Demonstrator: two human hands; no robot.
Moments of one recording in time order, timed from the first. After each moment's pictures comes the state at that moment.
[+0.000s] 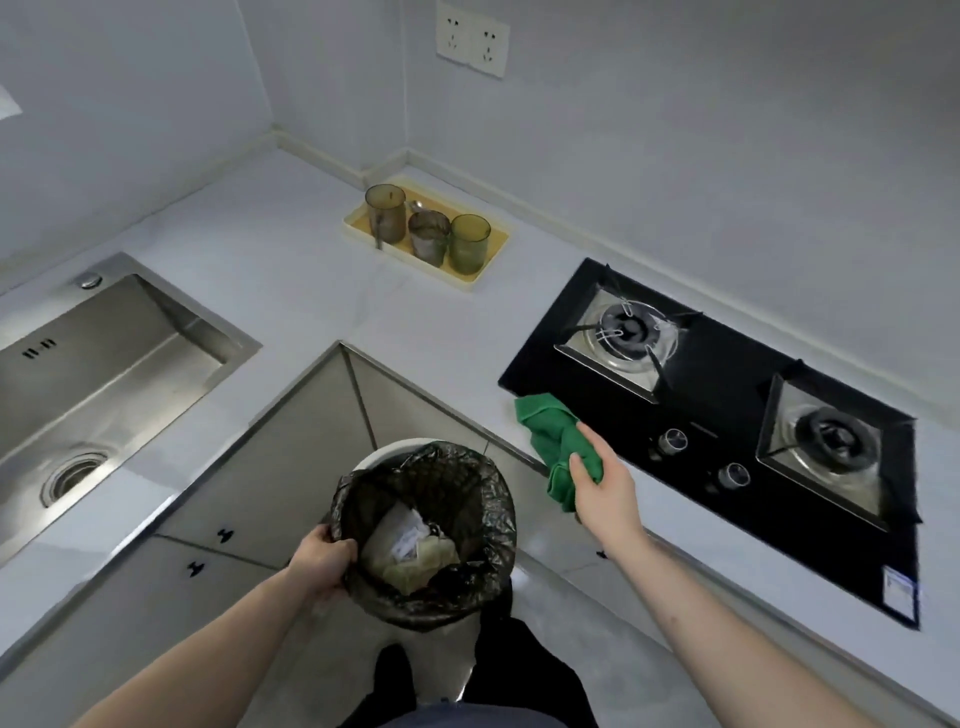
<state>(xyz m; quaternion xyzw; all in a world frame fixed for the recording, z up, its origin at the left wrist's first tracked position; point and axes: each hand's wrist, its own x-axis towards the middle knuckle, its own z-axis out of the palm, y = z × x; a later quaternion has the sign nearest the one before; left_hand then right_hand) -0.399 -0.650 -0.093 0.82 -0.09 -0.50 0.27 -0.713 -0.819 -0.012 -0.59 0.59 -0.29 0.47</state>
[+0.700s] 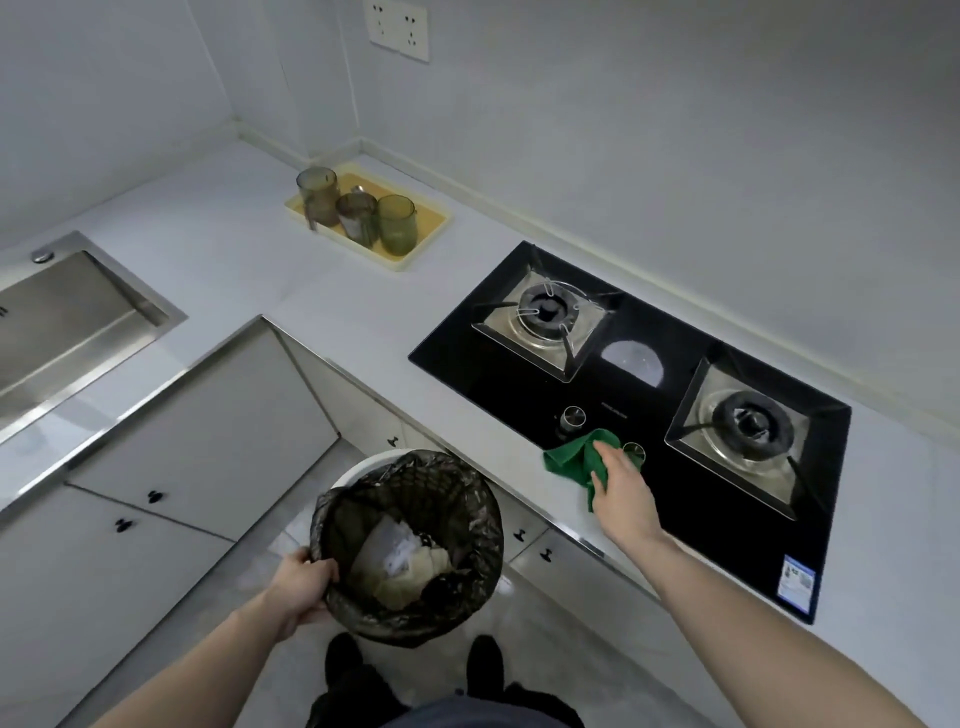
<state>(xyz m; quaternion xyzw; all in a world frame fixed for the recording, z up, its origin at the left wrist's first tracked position) -0.603 -0.646 -0.087 0.82 0.01 -0.49 0.31 -0.948 -0.893 -0.069 -0.75 0.59 -0.09 0.28</state>
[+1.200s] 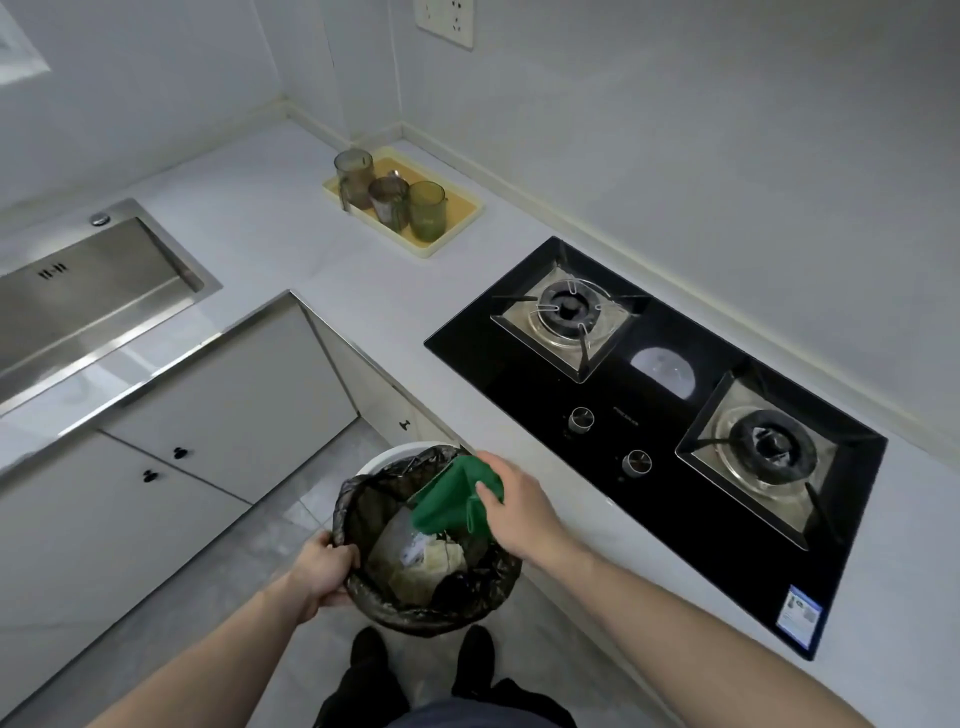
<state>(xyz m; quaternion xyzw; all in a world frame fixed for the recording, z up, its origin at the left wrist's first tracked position) -0.654 -0.650 -0.075 0.81 0.03 -0.48 0.33 -0.854 -0.834 -0.041 -0.78 0.42 -0.06 0.45</state>
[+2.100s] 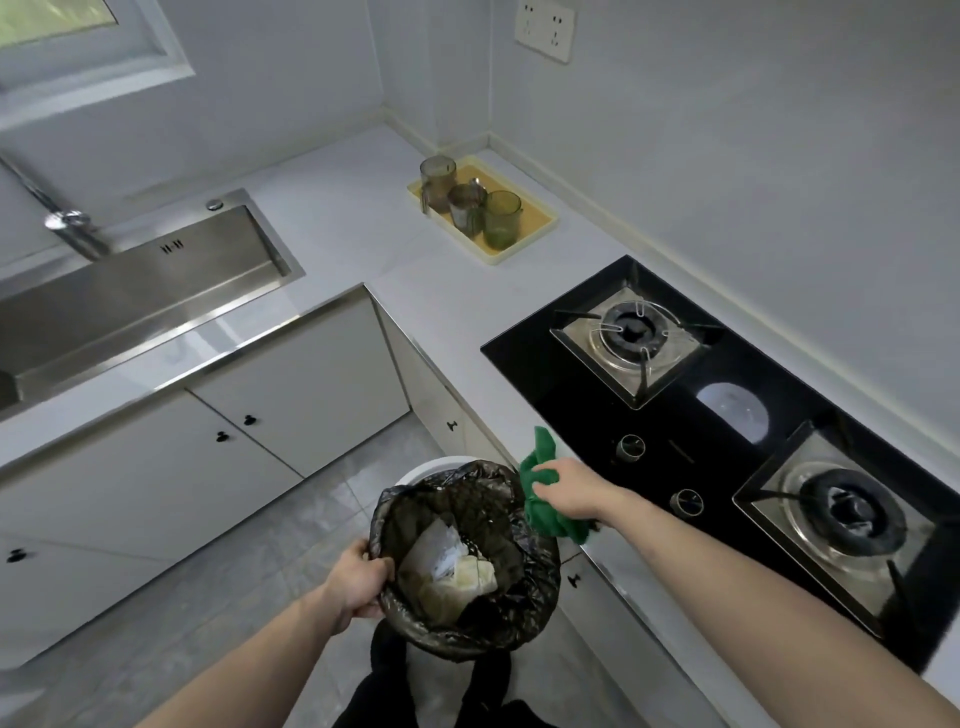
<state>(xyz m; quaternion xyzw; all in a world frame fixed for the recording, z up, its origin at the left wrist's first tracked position) -0.683 -0.632 -0.070 0.80 0.07 -0.48 0.34 -0.838 -0.916 -0.033 -0.79 0.40 0.22 0.40</state>
